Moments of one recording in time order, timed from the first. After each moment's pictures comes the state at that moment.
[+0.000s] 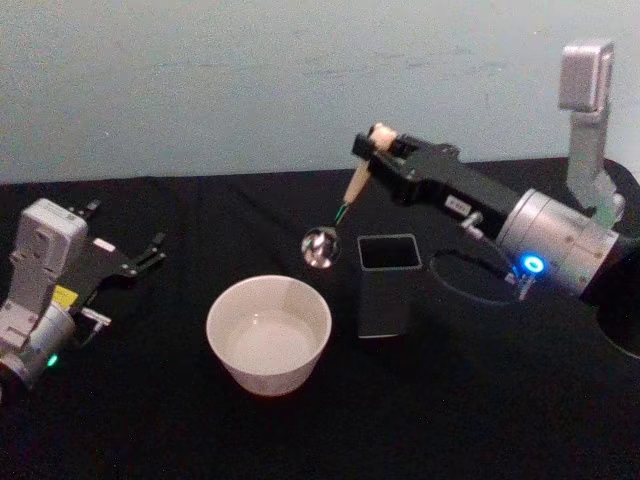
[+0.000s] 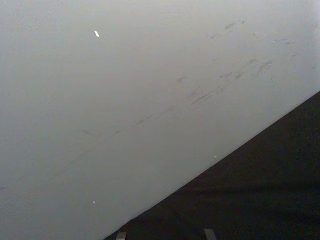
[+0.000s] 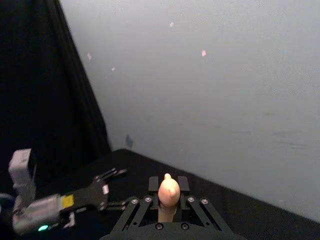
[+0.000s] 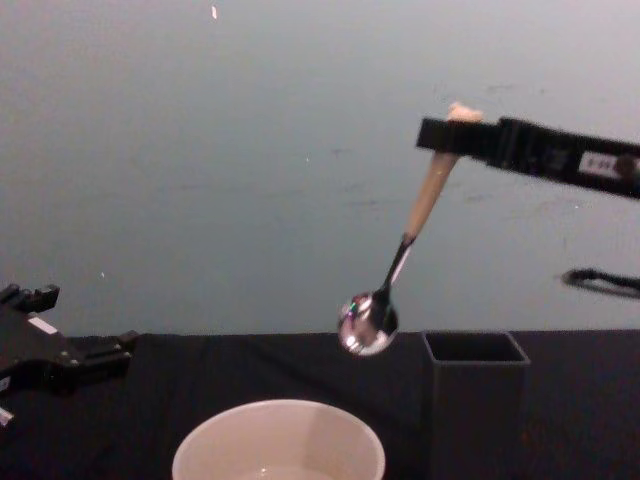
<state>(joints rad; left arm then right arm) -0.20 0.60 0.45 -1.41 -0.25 -0.12 0.03 0.33 0.50 -0.44 -1.64 0.79 0.17 0.41</state>
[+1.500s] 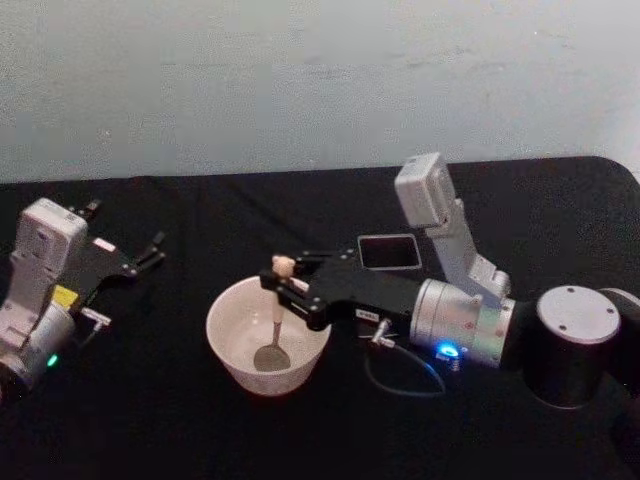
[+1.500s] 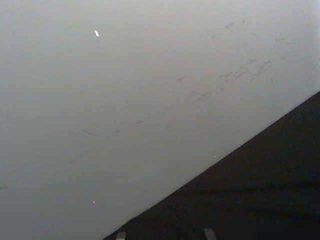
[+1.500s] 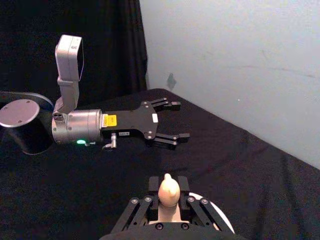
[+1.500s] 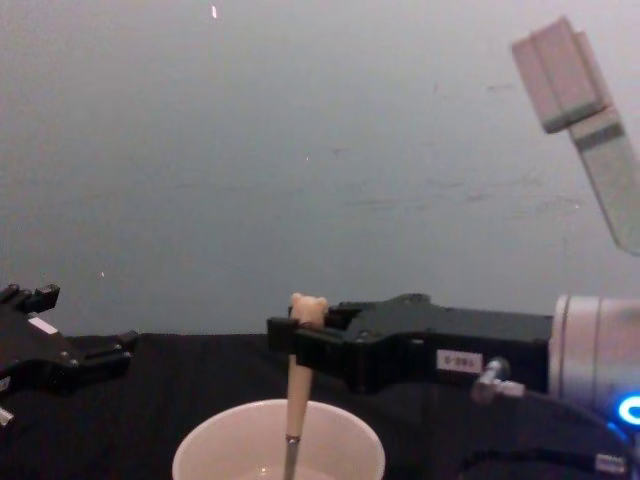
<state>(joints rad) -0.20 0.60 0.45 -1.41 -0.25 -0.12 0.03 0.36 0.44 -0.64 -1.54 0.53 0.14 0.53</state>
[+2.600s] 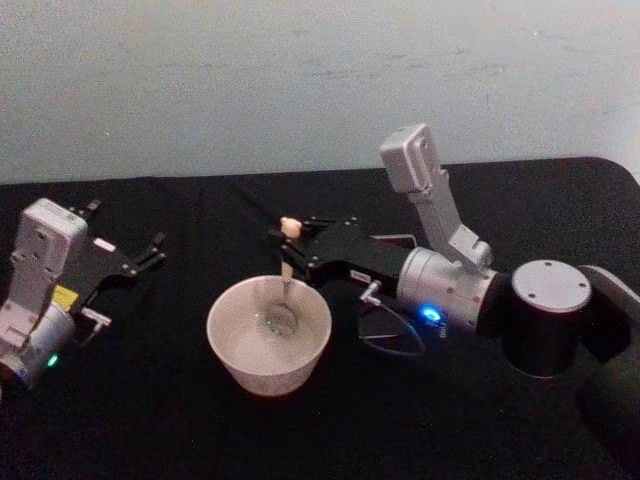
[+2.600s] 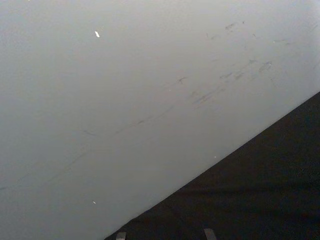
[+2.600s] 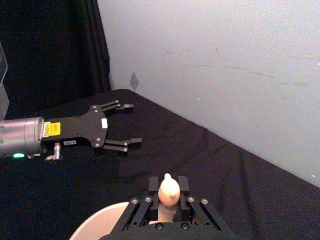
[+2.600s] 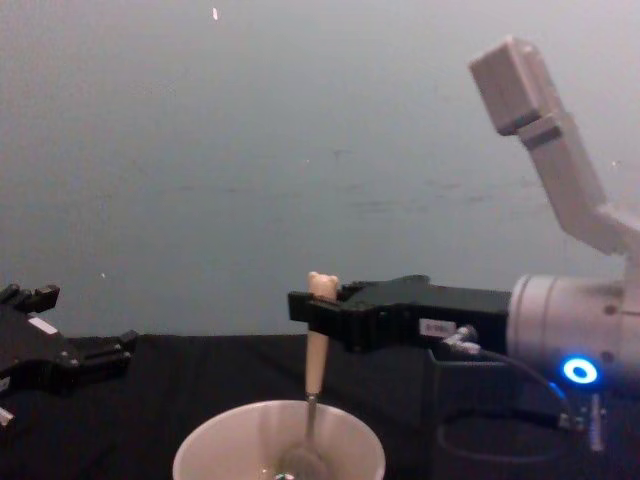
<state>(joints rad) -0.20 0.60 0.45 -1.41 -0.25 -0.12 0.03 0.42 0.33 -0.59 -1.41 0.45 0.16 0.47</state>
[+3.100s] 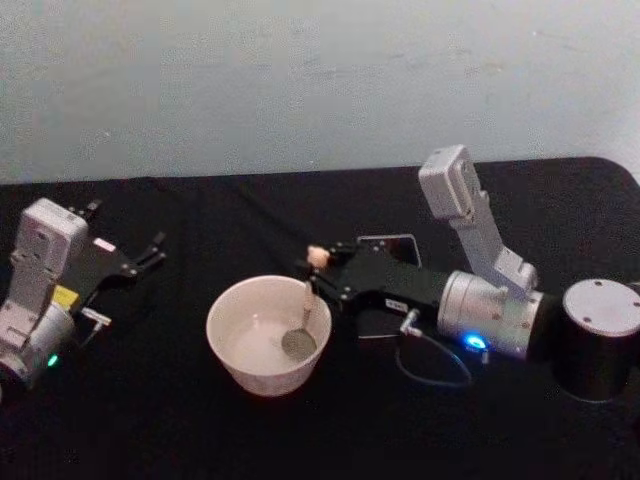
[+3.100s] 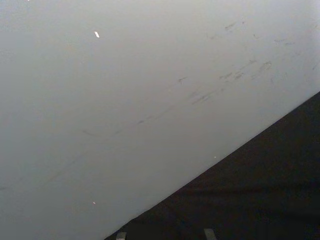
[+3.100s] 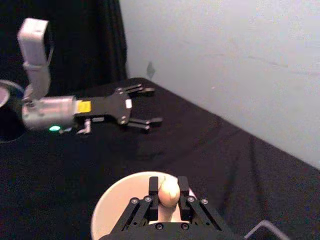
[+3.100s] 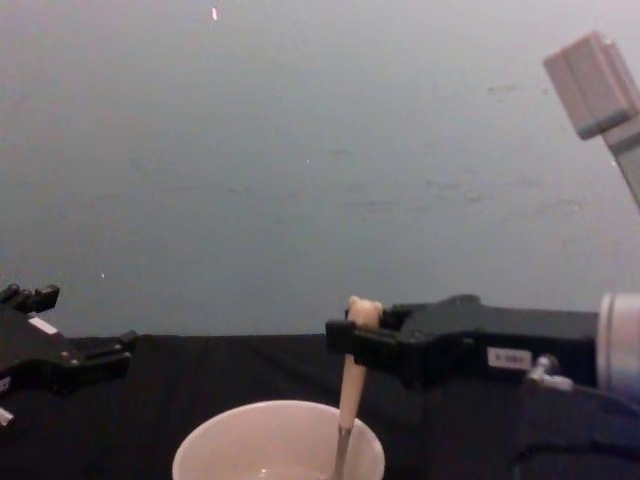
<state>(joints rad) -0.20 0.60 0.45 -1.41 -0.25 -0.12 0.03 0.33 0.46 -0.56 -1.55 0.48 0.19 0.53</state>
